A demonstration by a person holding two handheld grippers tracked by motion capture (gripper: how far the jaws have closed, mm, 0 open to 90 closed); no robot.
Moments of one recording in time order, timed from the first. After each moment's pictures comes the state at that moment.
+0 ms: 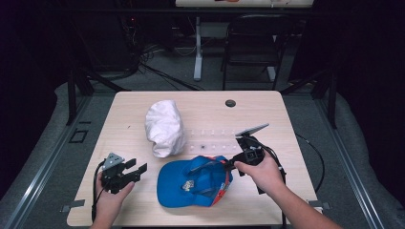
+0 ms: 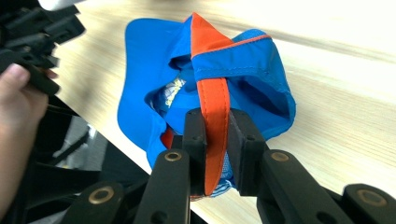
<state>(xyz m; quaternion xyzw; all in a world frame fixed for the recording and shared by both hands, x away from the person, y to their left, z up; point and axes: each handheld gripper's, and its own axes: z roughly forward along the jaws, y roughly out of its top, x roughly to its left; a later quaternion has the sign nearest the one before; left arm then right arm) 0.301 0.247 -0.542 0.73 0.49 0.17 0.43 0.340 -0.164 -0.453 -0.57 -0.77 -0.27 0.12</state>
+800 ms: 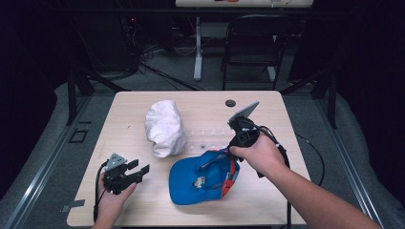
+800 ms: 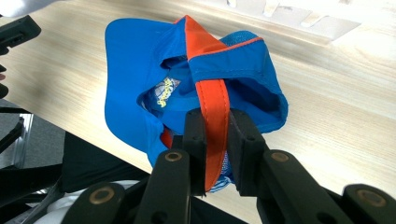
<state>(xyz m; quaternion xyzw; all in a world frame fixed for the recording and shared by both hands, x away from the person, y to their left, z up) 0.299 0.241 -0.544 0.74 0.49 0.17 0.43 0.358 -0.139 -0.393 -0.60 -0.79 -0.15 0.05</state>
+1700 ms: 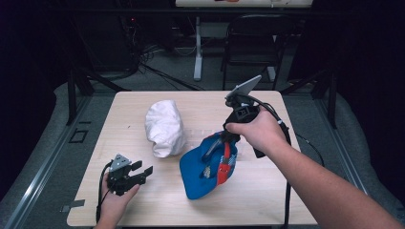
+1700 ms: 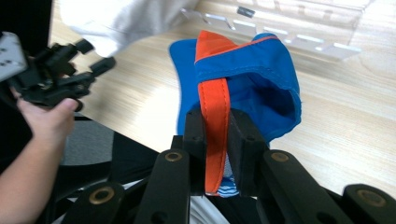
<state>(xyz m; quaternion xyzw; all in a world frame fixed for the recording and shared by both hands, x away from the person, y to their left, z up) 0.297 0.231 -0.545 0.75 0.47 0.16 0.43 0.371 -0.129 -0.324 -0.61 -0.77 -0.18 0.09</state>
